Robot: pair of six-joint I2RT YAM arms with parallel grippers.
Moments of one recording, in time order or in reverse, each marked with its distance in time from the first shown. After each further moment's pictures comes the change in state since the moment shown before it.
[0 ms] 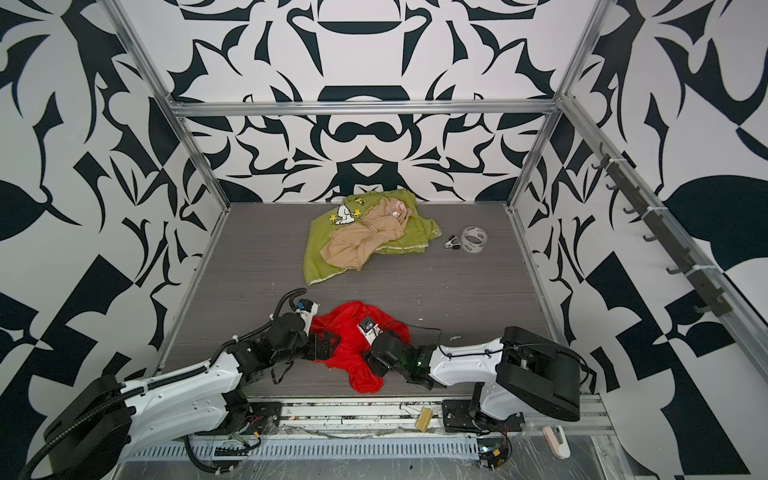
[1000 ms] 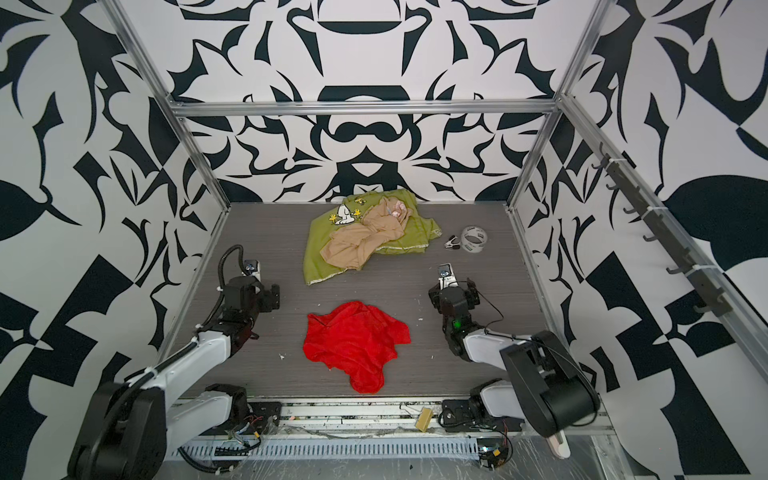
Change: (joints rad) left arm 0.673 0.151 0.109 0.220 -0.284 0.671; right arm -0.823 -0.012 -0.164 0.512 0.249 -0.466
